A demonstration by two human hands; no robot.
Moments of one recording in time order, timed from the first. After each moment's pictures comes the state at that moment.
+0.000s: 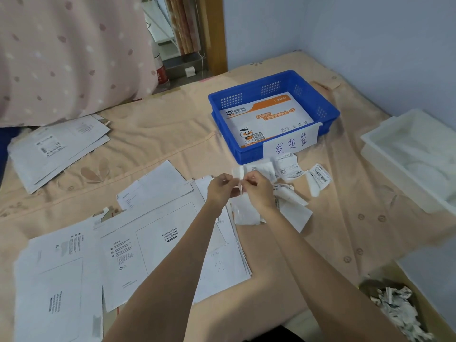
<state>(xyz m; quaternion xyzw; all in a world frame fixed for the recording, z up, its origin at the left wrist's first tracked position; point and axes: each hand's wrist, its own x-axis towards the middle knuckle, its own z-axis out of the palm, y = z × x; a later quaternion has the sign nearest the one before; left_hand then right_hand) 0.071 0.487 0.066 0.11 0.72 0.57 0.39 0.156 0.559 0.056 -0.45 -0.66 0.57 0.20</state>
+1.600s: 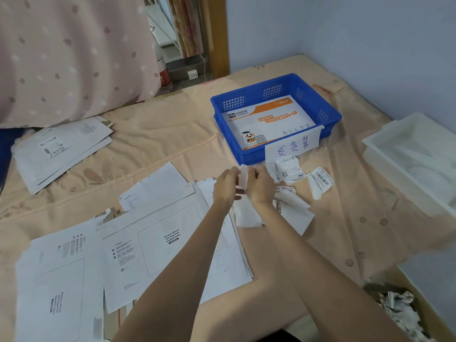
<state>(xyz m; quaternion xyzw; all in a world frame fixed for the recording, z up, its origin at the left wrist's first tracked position) 0.082 0.498 0.092 0.07 0.74 0.54 0.38 0.137 0.559 0.073 -0.53 -0.70 0.42 0.21</state>
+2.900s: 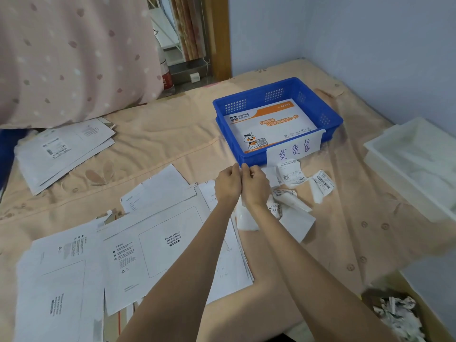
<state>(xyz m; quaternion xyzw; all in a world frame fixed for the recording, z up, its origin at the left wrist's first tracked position) 0.081 0.511 0.100 0.12 0.81 0.52 0.26 0.123 0.547 0.086 -0.52 -0.69 0.44 0.23</state>
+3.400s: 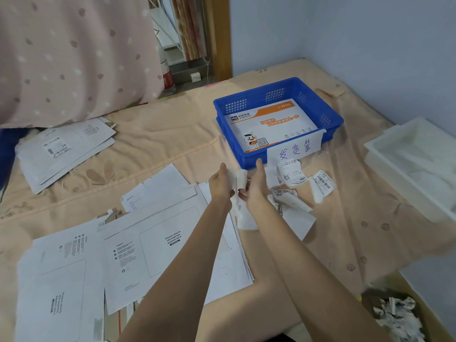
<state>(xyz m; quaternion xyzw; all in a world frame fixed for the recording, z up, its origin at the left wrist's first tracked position) 0.071 0.503 0.099 -0.08 0.69 0.63 0.34 0.120 0.550 0.100 -0.52 -0.29 0.78 0.20</state>
